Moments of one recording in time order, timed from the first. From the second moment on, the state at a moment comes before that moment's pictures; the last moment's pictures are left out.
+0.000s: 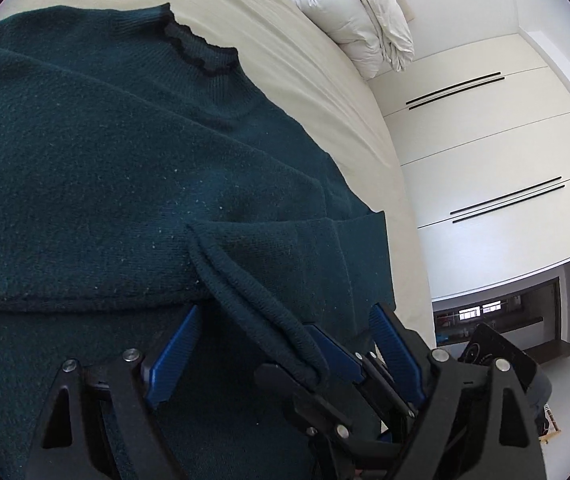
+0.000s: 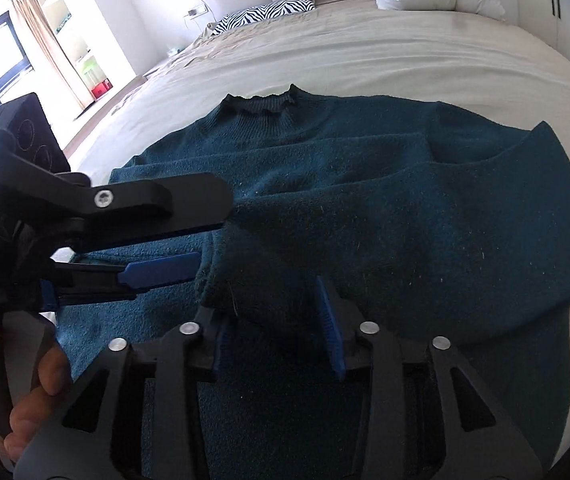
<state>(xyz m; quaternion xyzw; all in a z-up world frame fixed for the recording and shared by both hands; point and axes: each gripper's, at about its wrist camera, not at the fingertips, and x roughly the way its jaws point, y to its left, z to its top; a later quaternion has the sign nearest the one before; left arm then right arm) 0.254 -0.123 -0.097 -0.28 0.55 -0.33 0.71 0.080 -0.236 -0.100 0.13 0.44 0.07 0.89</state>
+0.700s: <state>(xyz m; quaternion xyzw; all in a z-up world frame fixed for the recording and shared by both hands) 0.283 -0.063 -0.015 -0.18 0.46 -0.27 0.83 -0.011 -0.349 -0.145 0.42 0.34 0.14 0.83</state>
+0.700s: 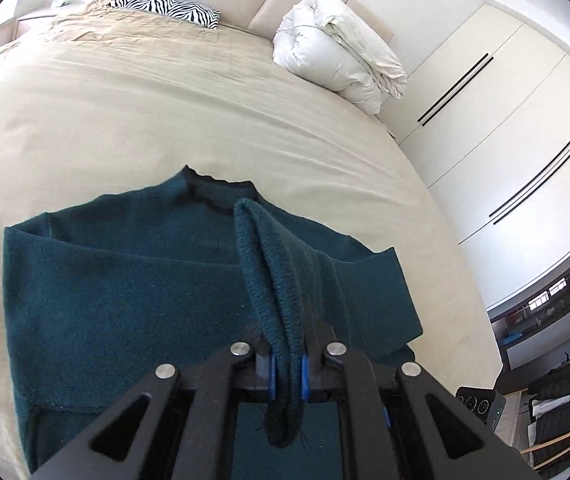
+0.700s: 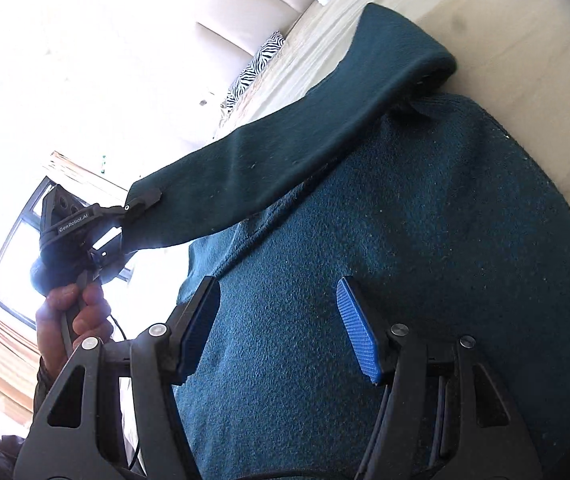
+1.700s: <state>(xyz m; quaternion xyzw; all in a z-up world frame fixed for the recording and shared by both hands) 0.318 0.015 -0.113 -0.22 0.48 -0.24 0.81 0.119 -0.410 -0.067 0.48 0.33 0.14 0.80</state>
